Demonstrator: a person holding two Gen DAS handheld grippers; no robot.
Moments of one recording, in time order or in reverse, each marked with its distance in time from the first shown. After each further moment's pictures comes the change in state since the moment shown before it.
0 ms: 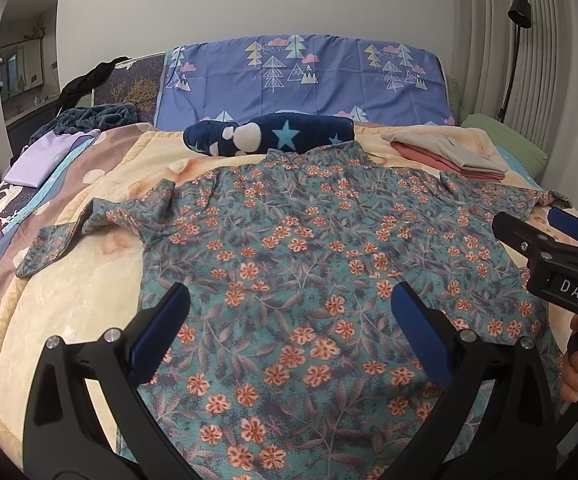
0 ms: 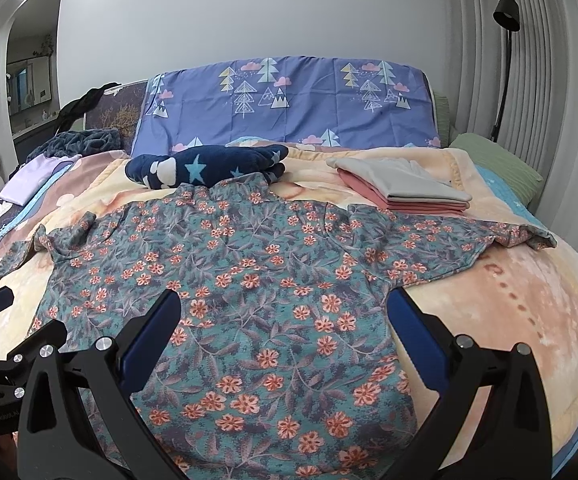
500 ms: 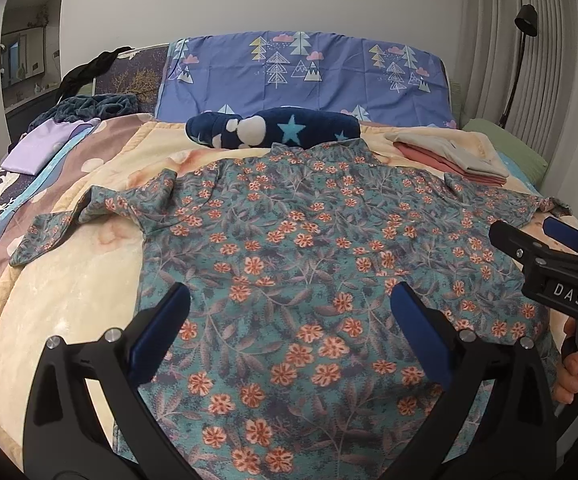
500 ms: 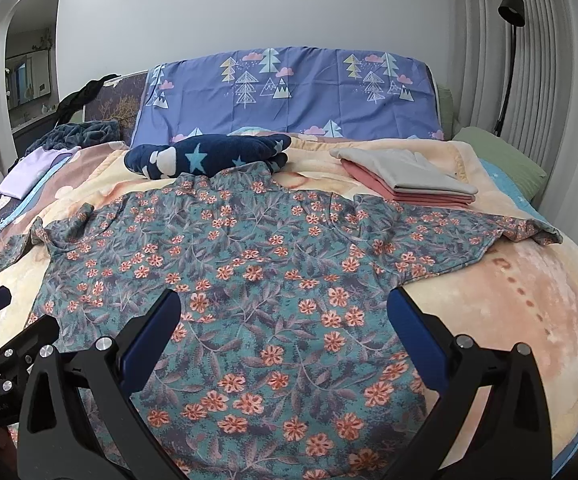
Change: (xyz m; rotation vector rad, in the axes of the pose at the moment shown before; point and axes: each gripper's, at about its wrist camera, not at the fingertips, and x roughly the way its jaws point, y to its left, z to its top) left arm 0.008 0.013 -0.003 -0.033 0.011 -0.016; right arm 0.014 0.005 -0.001 -0.012 0.034 0.003
